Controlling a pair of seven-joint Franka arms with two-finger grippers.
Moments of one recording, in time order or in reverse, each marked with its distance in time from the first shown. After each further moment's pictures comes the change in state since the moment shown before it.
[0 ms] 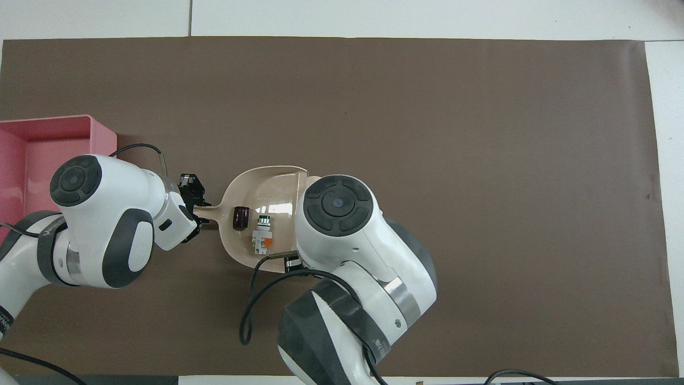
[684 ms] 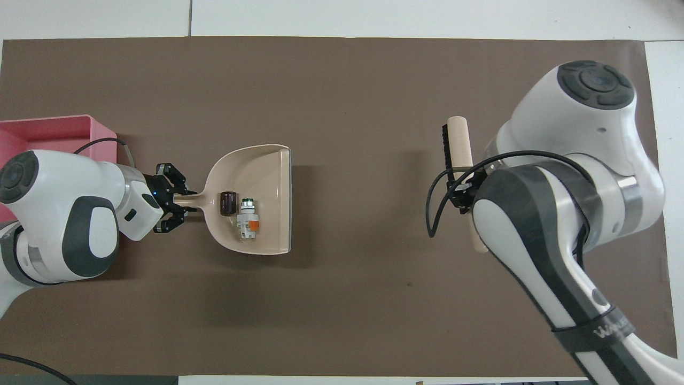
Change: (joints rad) left arm 0.131 0.001 0.003 0.038 -0.173 -0.017 0.148; right arm -0.488 -0.081 -0.004 -0.087 -0.129 -0.091 -0.400
